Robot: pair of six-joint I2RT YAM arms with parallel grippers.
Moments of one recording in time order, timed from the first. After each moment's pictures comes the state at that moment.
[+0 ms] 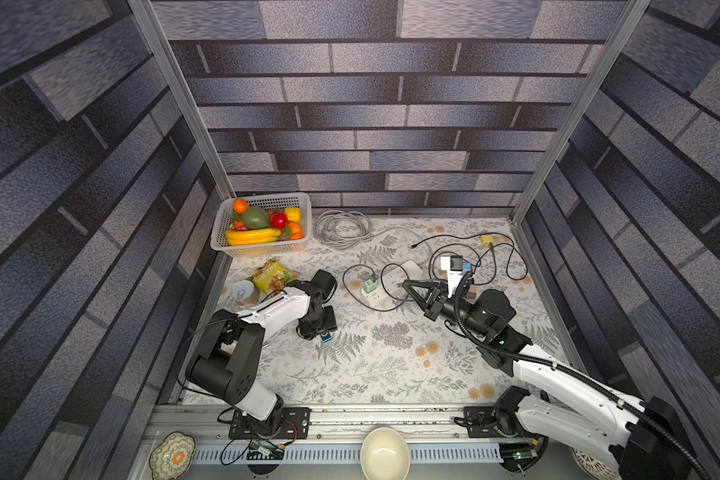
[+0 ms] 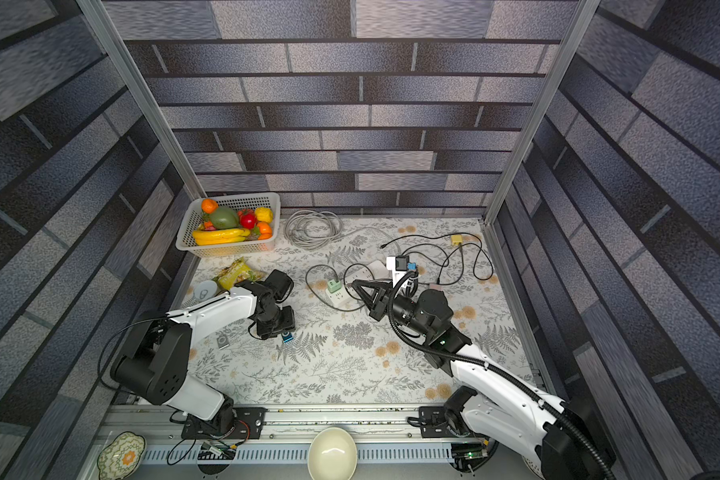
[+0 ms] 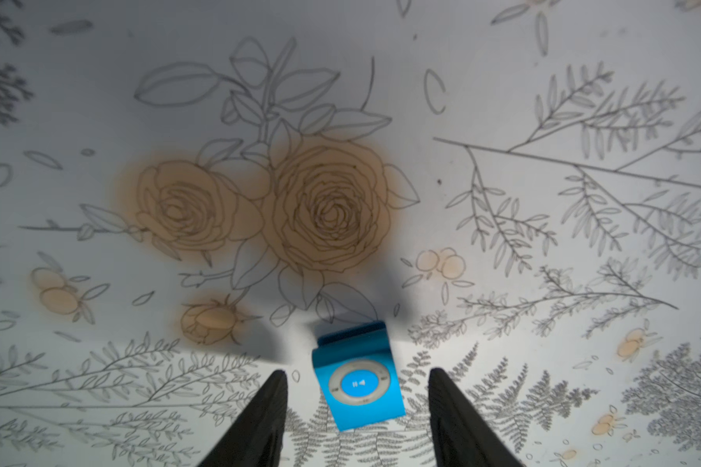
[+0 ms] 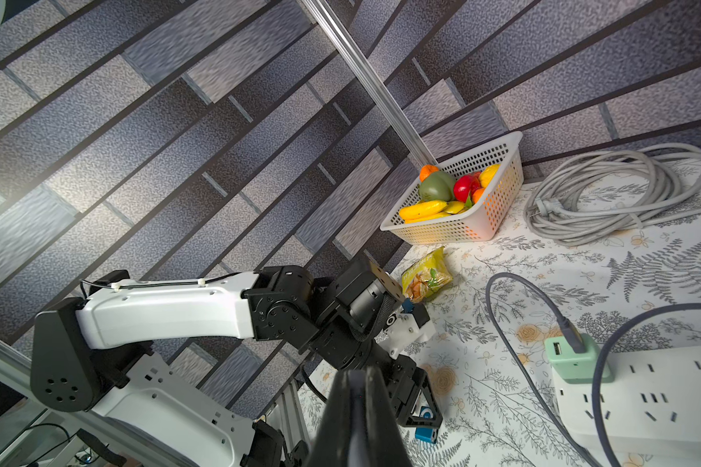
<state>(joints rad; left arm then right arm) -0.41 1.56 0.89 -0.79 0.11 -0.65 0.69 0.95 0.52 0.52 -0.39 0.73</state>
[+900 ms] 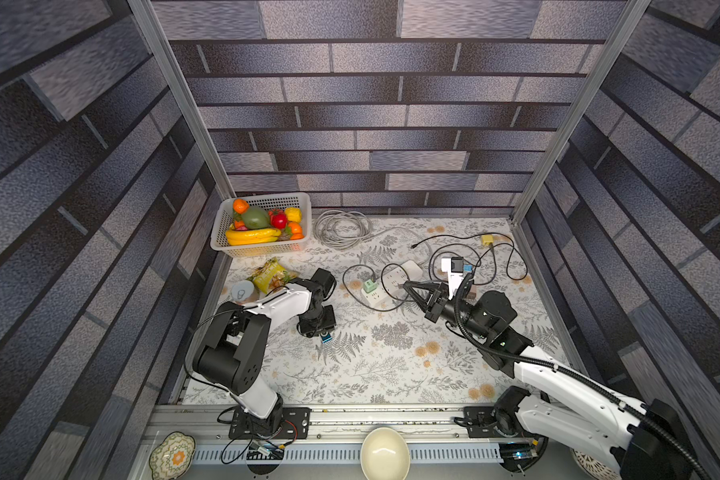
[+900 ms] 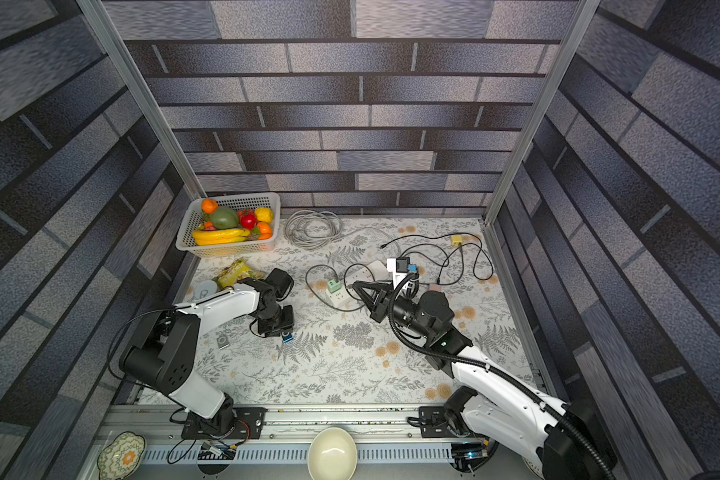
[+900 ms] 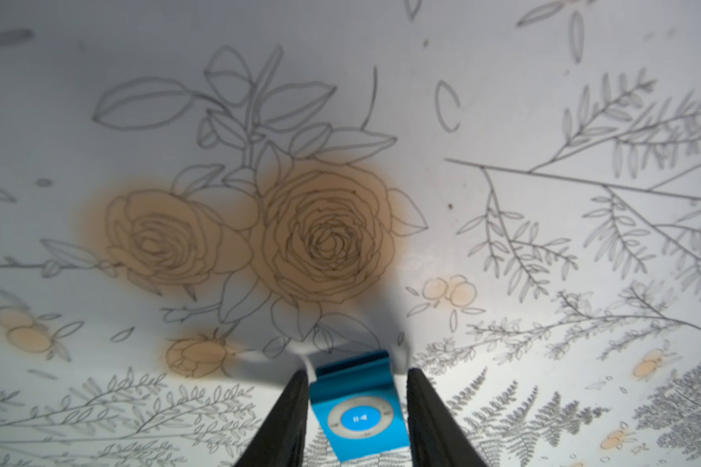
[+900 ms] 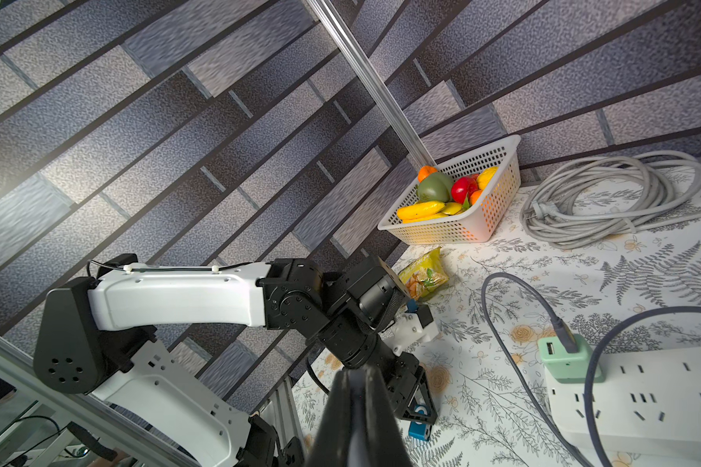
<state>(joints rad) -0.39 1.62 0.91 -0.78 0.13 -0.61 0.69 0.94 0.51 0.51 -0.39 0.71</state>
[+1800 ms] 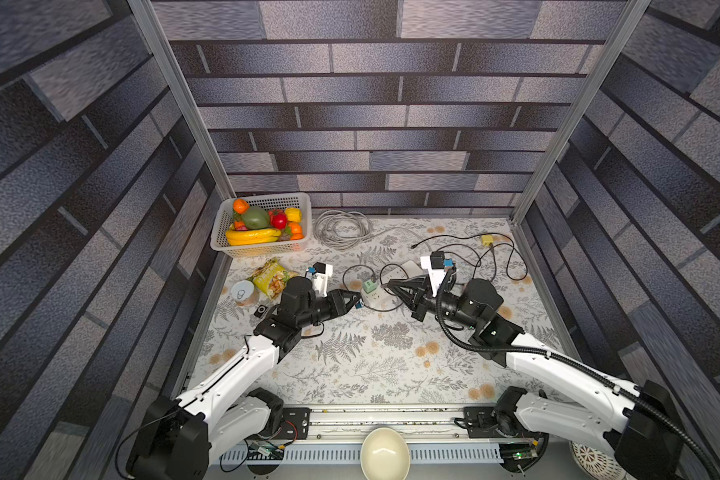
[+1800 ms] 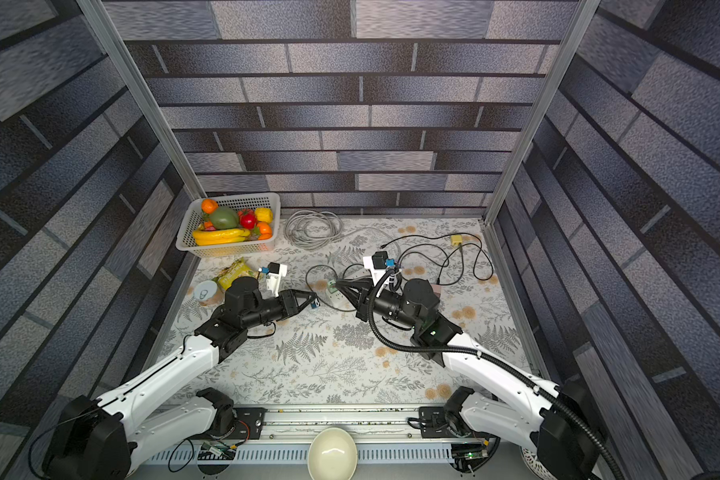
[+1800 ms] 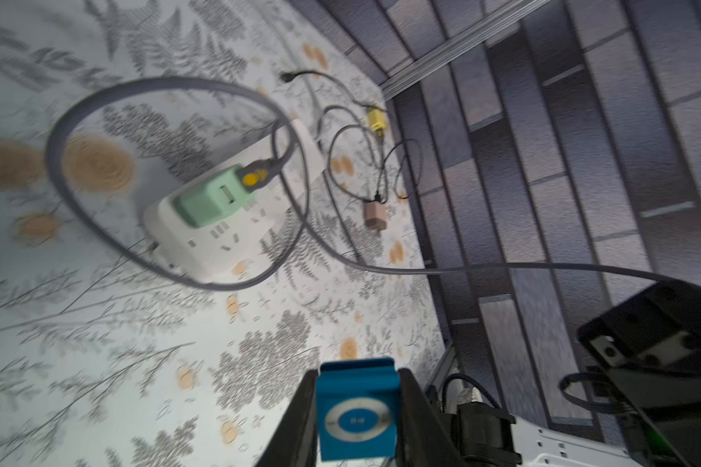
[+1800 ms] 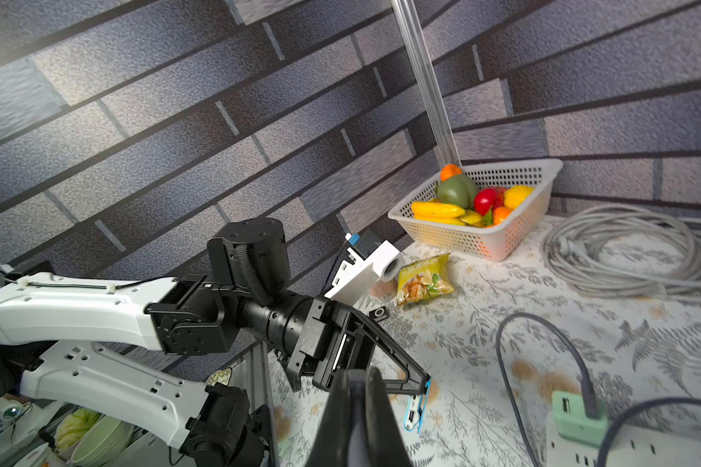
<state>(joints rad) -0.43 1.01 0.55 0.17 0.57 -0.85 0.80 1.07 0.70 0.41 -0.42 0.41</state>
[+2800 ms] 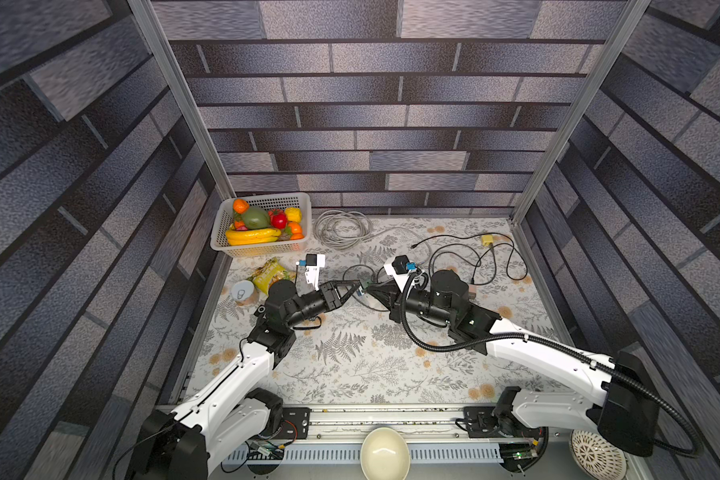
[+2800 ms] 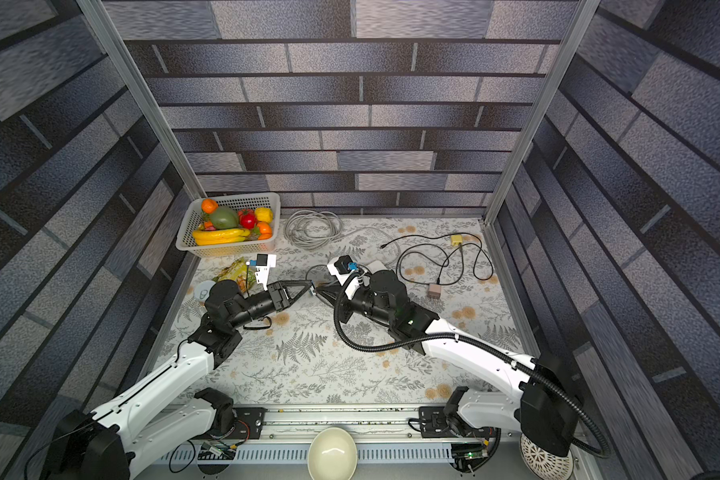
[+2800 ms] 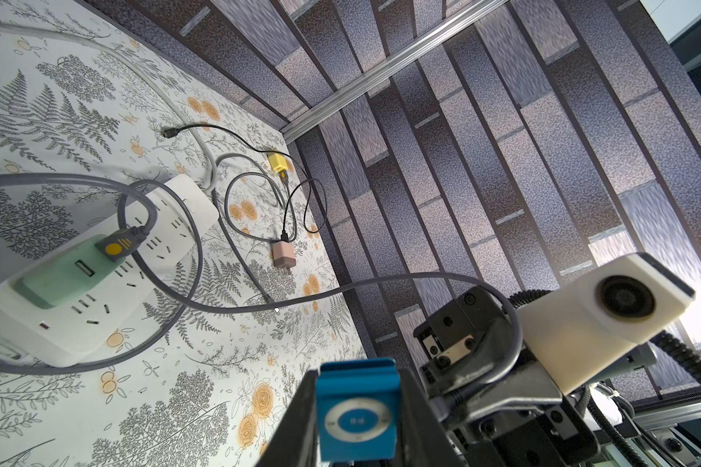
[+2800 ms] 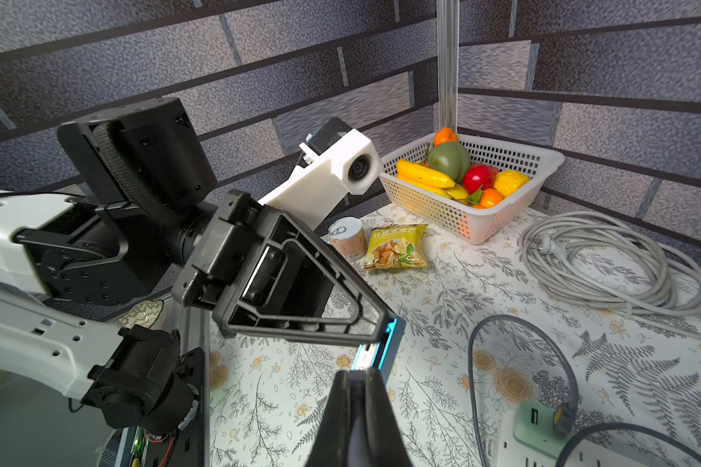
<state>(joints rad) -0.39 0.96 0.50 0.44 0.69 -1.00 0.90 1.23 0.85 0.22 -0.29 0.15</state>
